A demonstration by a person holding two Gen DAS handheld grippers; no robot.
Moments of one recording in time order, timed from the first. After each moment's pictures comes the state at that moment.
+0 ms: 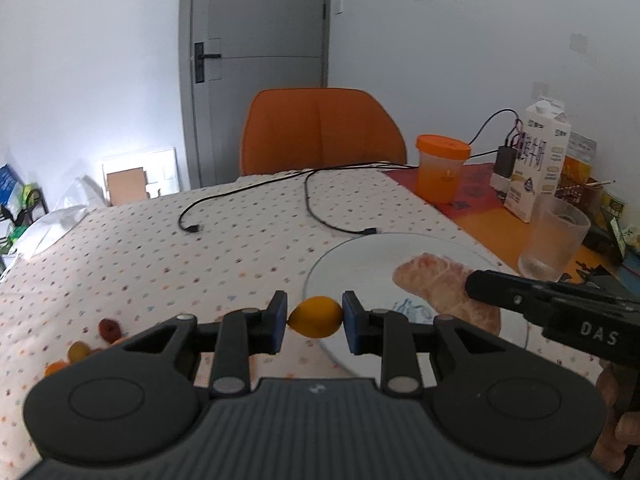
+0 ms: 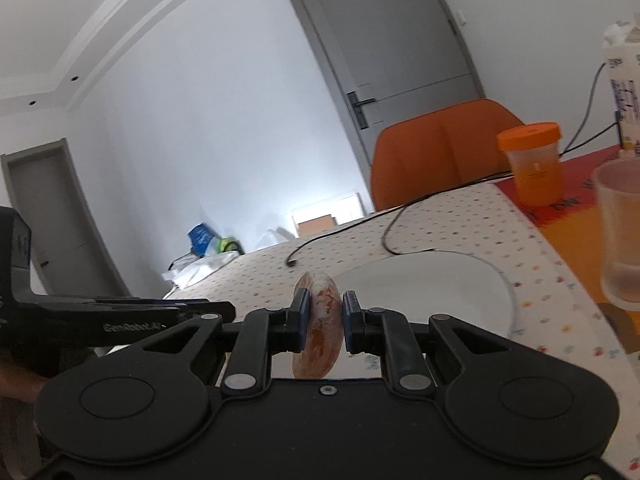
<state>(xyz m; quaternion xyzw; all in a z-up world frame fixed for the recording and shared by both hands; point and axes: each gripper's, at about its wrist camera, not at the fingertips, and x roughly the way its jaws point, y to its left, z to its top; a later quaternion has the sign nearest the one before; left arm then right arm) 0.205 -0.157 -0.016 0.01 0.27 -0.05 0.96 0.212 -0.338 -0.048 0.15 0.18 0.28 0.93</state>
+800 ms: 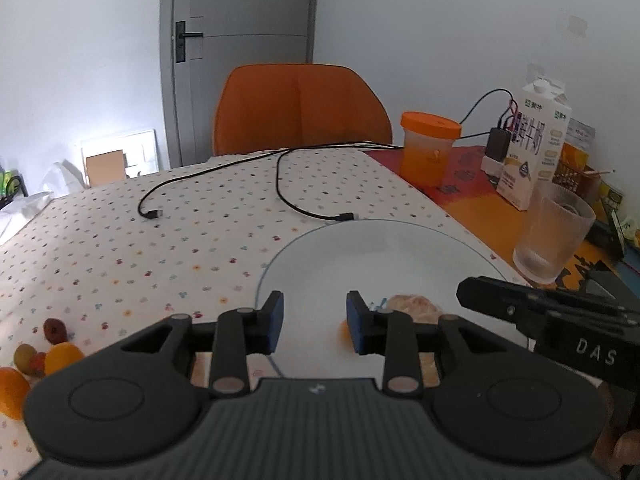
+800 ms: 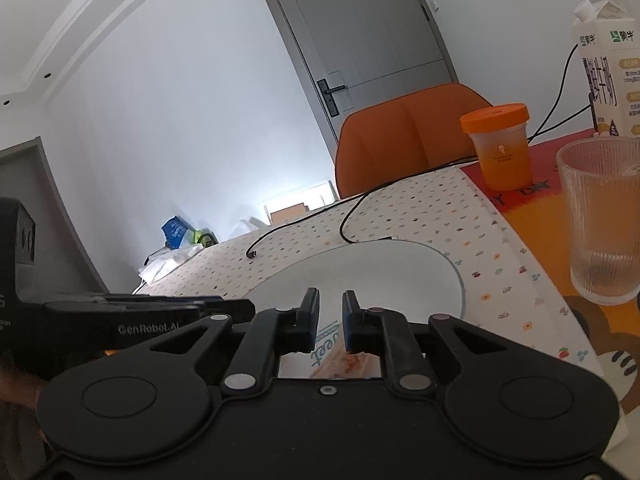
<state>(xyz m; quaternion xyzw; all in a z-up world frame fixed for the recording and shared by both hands) 0.239 -0.177 -0.034 0.00 0.30 -0.07 0.95 0.232 -0.354 -0.063 0.15 0.20 0.25 0.93</state>
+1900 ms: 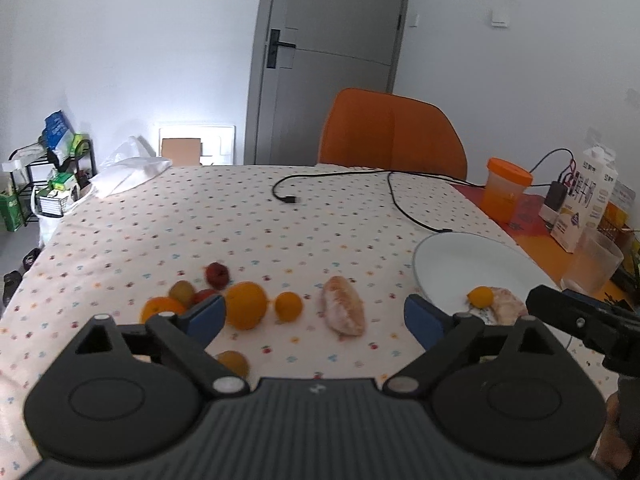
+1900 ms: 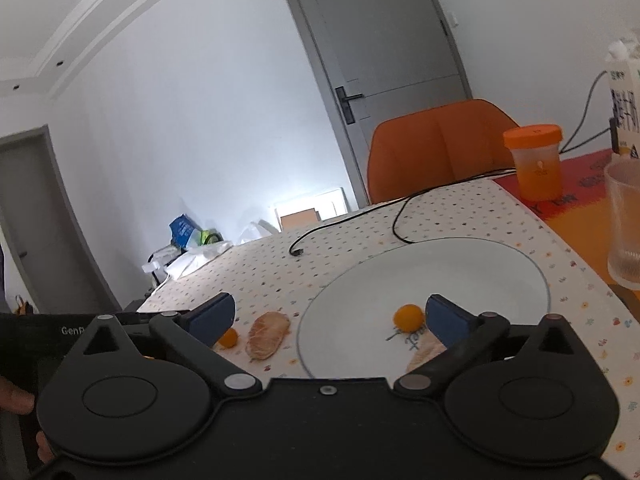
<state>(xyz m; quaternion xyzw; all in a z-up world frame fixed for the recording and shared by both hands) 0.156 -0.063 -0.022 -0.07 0.27 0.03 0.96 0.186 -0.287 -0.040 0.12 0.19 0.25 0.94</state>
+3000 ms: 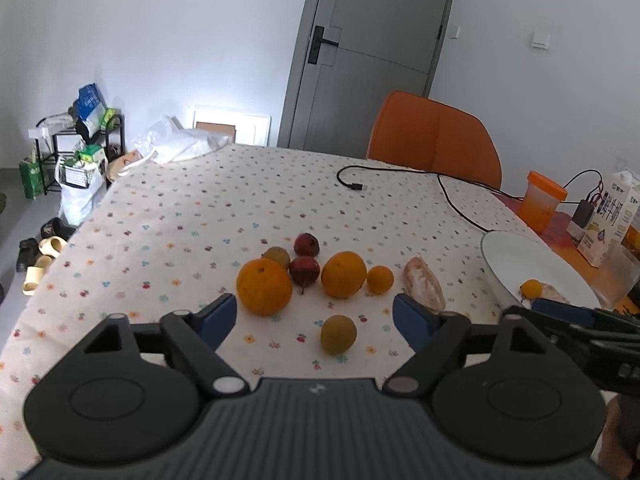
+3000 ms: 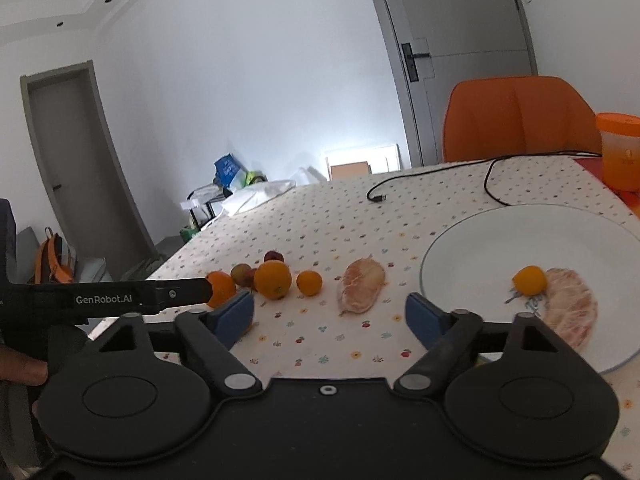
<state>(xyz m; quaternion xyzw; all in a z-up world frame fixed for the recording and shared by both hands) 0.129 0.002 -0.046 -0.12 0.27 0.05 0.95 0.175 -0.208 -0.047 0.06 0.23 0.32 0.92</state>
